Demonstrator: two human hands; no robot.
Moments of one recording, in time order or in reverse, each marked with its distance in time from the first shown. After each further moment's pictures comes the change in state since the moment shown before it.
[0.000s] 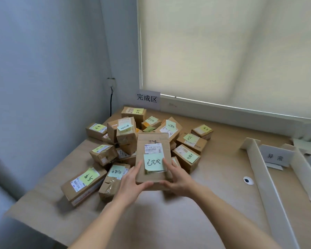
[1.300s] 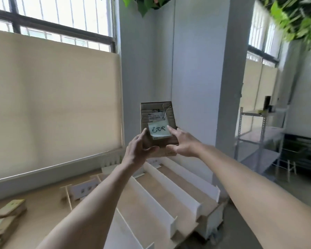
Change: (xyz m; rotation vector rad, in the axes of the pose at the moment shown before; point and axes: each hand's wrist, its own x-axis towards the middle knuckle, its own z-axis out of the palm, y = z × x) left_hand -0.388 0.722 0.258 -0.301 -0.398 1.109; right_hand -0.846 0.044 -0.376 -0.255 0.842 0.790
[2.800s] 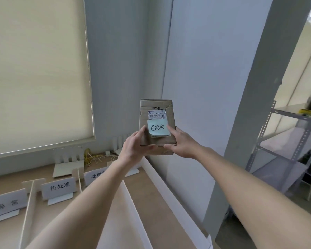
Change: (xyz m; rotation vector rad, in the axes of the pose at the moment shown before) left_hand 0.395 -0.167 0.403 0.044 -0.001 -0.233; right_hand 0.461 0.452 0.059 0.123 -0.134 -0.053
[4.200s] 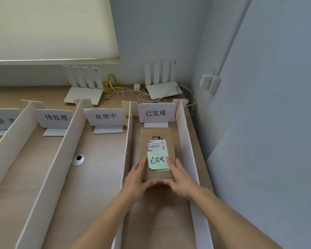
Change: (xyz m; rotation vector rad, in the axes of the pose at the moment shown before) left_hand -0.004 -0.375 0.377 0.100 -0.132 -0.776; right_hand 0.238 0.346 0.451 0.158 -0.753 -0.073
